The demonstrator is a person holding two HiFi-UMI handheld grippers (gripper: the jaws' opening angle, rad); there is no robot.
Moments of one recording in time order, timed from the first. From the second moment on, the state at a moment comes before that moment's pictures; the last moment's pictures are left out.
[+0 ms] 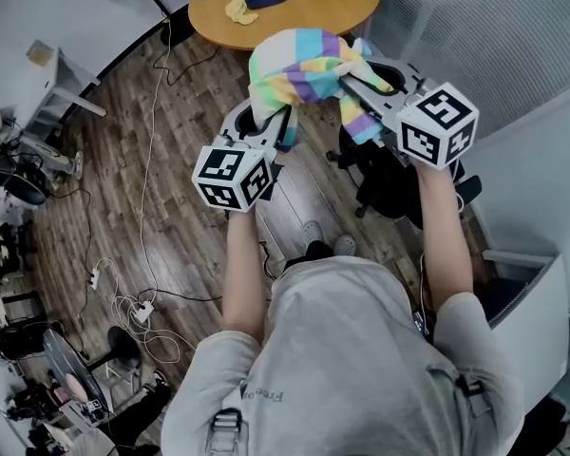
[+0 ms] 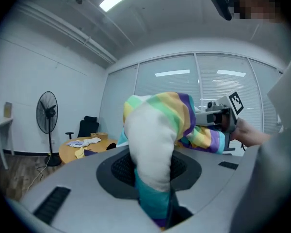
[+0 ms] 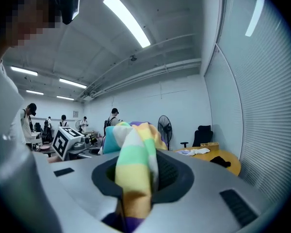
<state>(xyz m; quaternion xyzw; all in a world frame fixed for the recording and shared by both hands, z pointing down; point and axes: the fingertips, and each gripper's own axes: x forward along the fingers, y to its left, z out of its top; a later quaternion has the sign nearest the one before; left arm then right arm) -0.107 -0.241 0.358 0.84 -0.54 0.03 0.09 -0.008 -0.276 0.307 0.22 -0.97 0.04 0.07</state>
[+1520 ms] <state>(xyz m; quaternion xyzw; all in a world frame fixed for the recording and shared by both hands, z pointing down) -0.207 -0.210 0.468 0.71 -0.67 0.12 0.18 -0.098 -0.263 0.478 0.24 -0.94 0.23 0.04</state>
